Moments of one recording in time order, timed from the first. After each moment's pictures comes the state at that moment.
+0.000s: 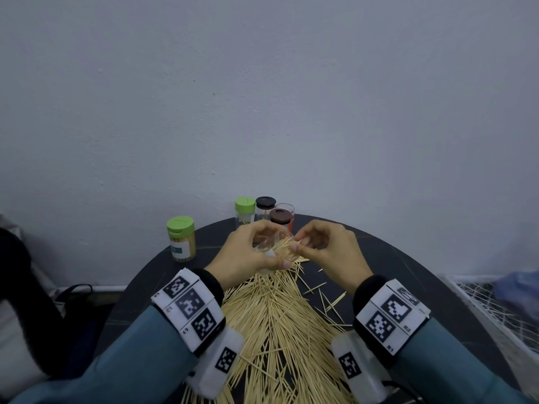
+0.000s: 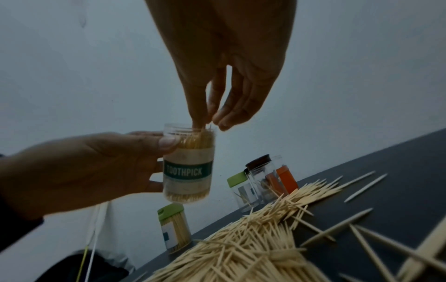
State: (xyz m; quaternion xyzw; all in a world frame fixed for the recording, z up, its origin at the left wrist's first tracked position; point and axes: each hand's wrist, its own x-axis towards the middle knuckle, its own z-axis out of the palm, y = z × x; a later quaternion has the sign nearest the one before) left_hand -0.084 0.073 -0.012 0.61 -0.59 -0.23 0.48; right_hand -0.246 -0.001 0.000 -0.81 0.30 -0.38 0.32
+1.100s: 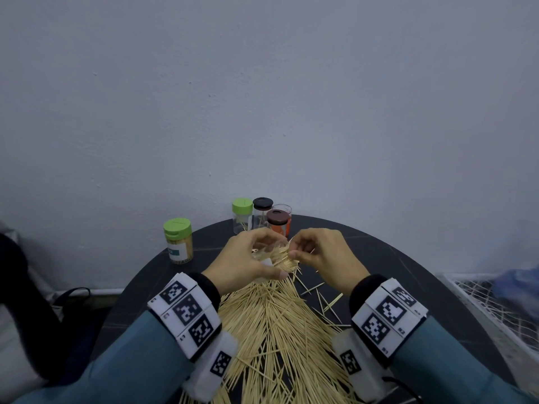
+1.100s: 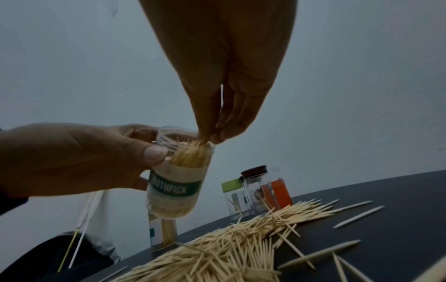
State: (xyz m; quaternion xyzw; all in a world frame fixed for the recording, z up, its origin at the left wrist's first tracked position) left_hand -0.087 0.076 -0.012 0.63 -0.60 -0.23 0.43; right_hand -0.245 -0.005 0.002 -0.88 0.27 -0.28 0.25
